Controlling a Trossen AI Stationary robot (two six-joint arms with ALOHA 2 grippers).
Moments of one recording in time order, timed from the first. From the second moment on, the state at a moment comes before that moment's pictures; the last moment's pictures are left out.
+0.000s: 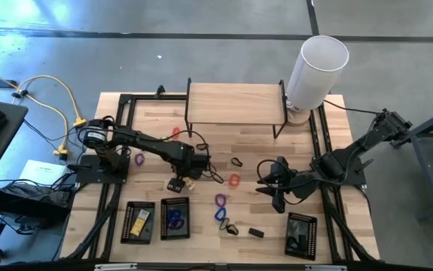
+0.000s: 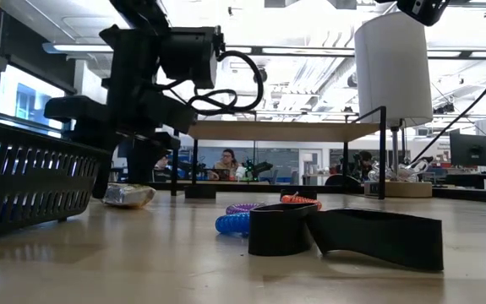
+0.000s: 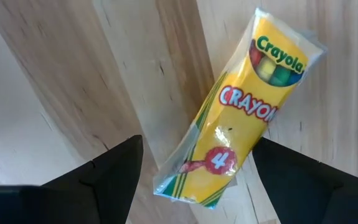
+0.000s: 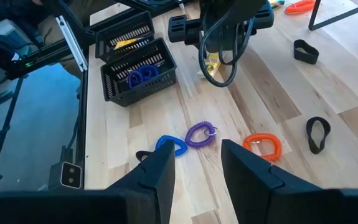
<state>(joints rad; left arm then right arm) -0.04 1.77 1.11 -0.84 0.05 0.23 0.55 1.18 0.96 -0.46 0.45 0.76</state>
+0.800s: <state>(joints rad) -0.03 1.77 1.11 -0.83 0.01 0.21 0.54 1.18 0.96 -0.46 0.44 0.76</state>
